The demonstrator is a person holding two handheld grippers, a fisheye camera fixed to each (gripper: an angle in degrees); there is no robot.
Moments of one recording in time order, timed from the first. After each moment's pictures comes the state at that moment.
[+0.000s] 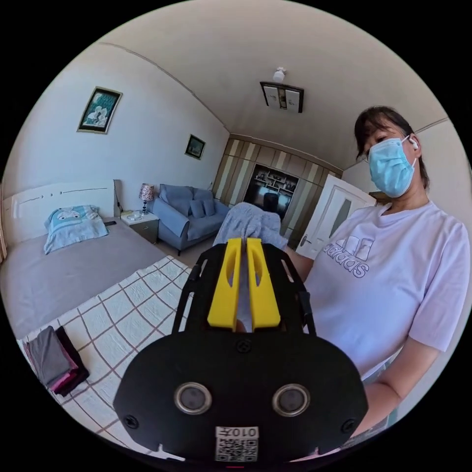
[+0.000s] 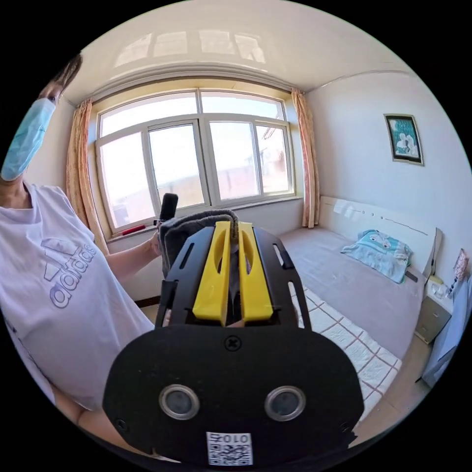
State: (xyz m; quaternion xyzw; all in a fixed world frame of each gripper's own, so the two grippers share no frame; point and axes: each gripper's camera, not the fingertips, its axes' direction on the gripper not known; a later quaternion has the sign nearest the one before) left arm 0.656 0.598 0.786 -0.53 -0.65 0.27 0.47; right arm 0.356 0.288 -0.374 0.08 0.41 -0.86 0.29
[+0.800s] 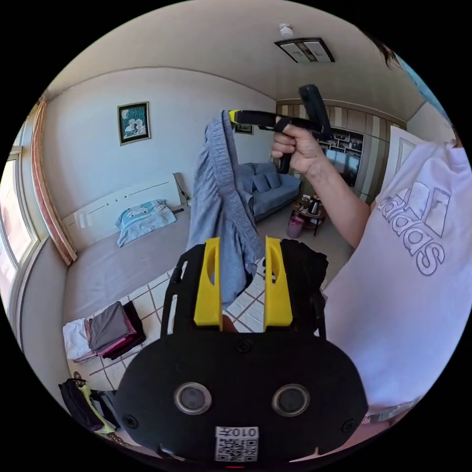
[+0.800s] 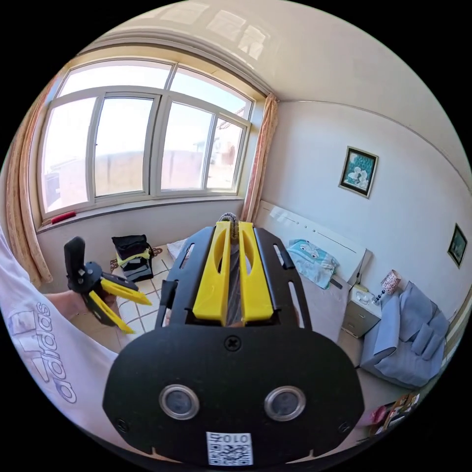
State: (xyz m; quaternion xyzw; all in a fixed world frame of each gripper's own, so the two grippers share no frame) left arm 0.629 0.727 0.795 -0.53 -0.74 0.34 0.23; right arm 0.340 0.404 -0.262 0.25 0.51 -0.81 0.16
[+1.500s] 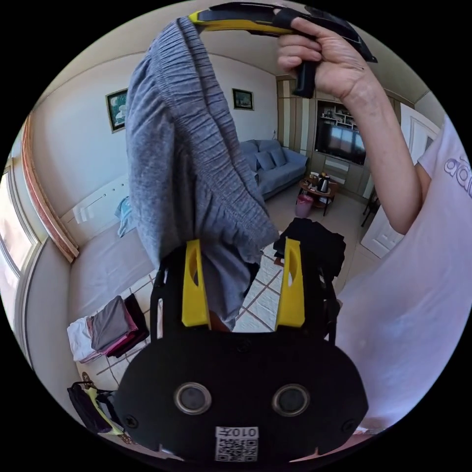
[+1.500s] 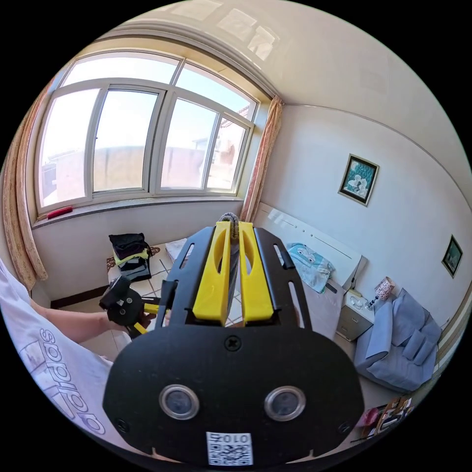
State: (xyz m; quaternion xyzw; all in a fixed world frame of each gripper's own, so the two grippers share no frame) left arm 0.601 0.704 0.765 -0.53 -0.76 0.32 0.18; right arm 0.369 0.455 -0.214 0.25 0.52 -0.81 0.13
